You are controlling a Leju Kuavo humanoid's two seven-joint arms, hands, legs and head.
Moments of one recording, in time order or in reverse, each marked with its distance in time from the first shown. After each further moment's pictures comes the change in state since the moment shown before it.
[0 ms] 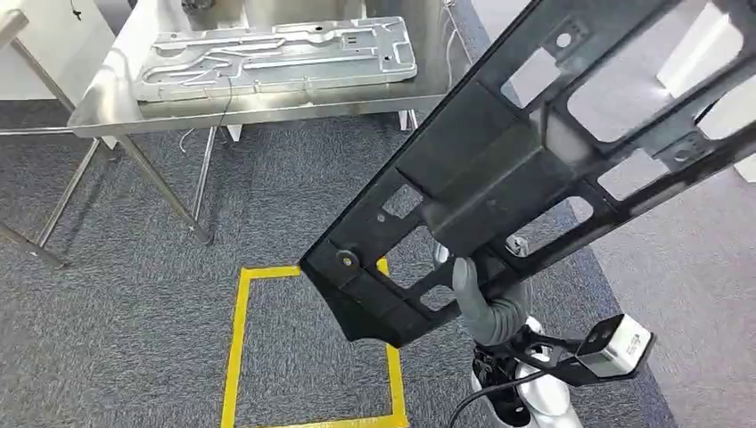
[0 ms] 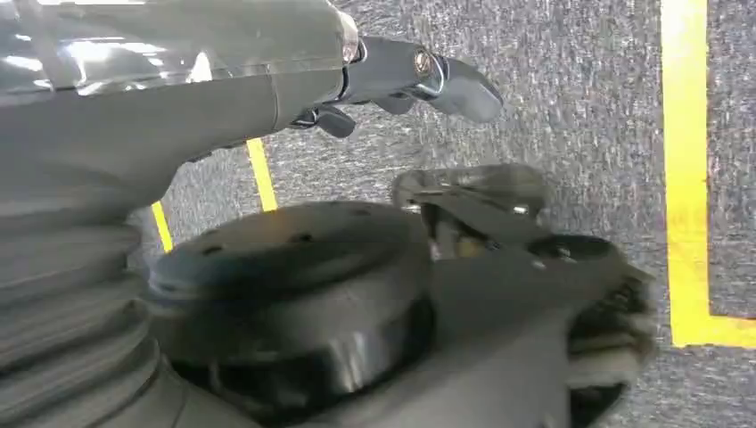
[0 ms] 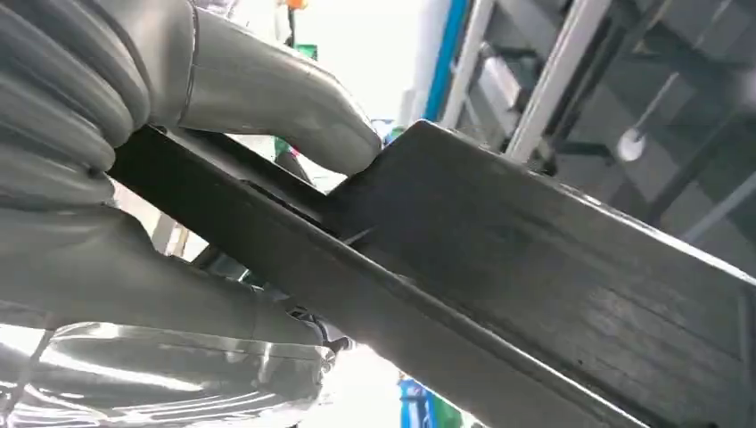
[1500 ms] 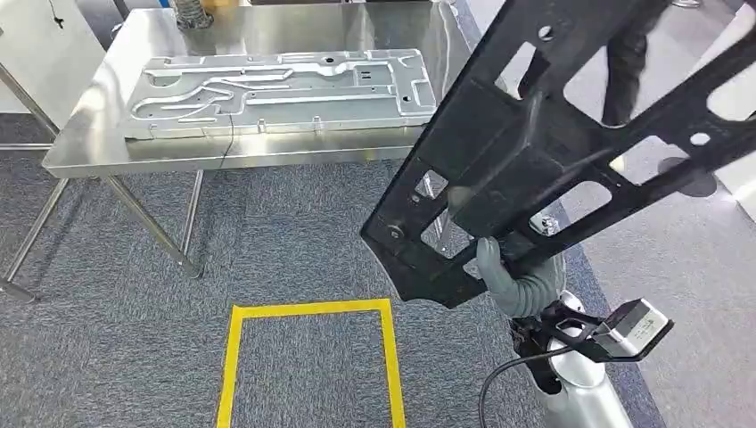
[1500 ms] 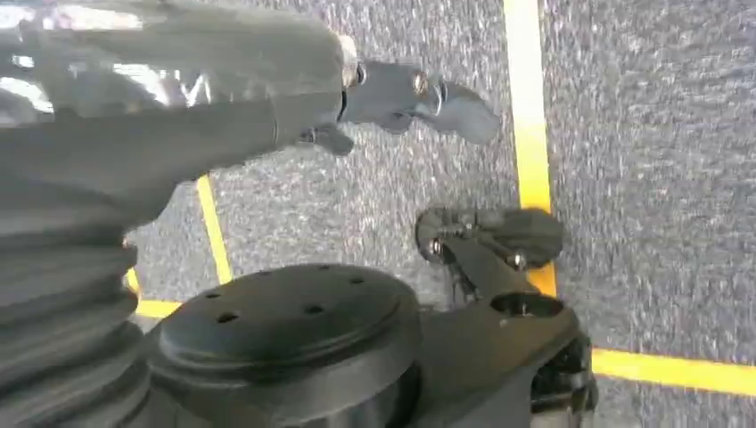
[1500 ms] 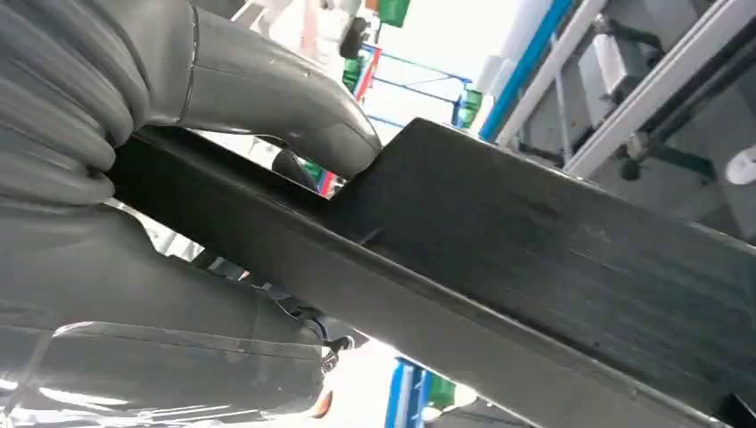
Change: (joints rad) left arm 0.009 0.006 0.023 0.000 -0.001 -0.003 -0.011; right arm -0.076 -0.158 -0.082 0.037 0.059 -0.037 -0.023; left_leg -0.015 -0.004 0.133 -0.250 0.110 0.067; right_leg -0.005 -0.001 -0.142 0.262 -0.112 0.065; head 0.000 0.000
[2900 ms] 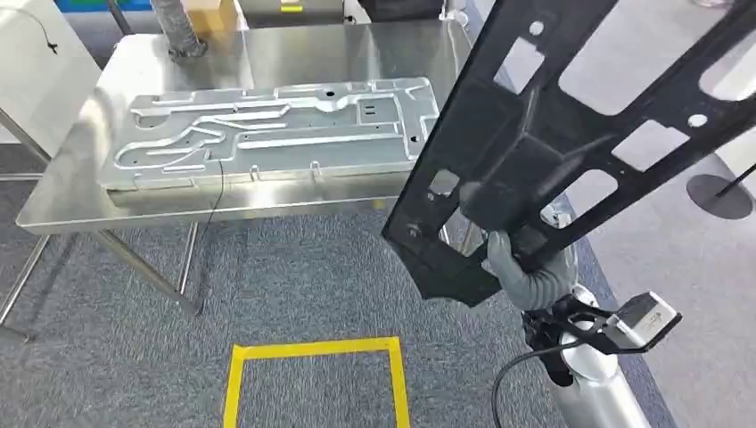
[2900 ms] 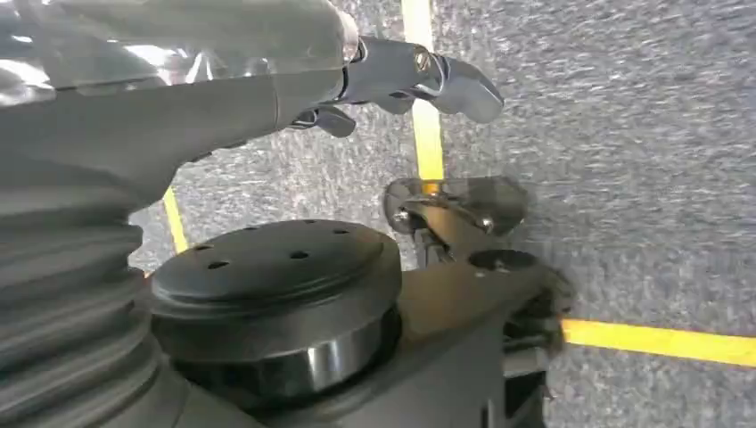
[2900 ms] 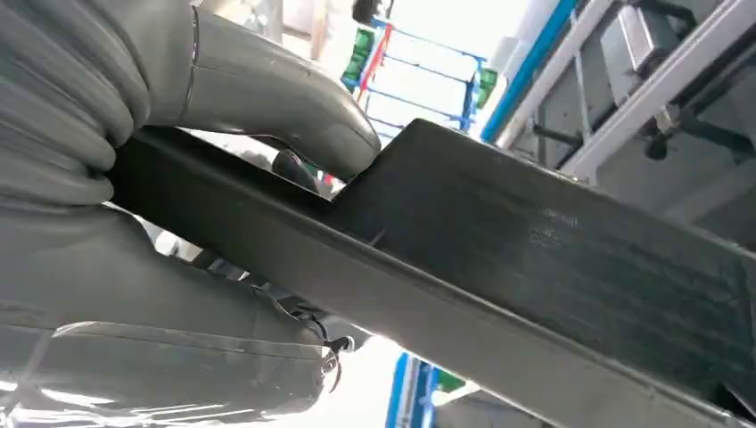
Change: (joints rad) left arm -0.008 -0.004 0.018 0.000 0.001 0.003 -0.012; right arm -0.027 -0.036 -0.016 0.016 -0.003 -0.004 -0.006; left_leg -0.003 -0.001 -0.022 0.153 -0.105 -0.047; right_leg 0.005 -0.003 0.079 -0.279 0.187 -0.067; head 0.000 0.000
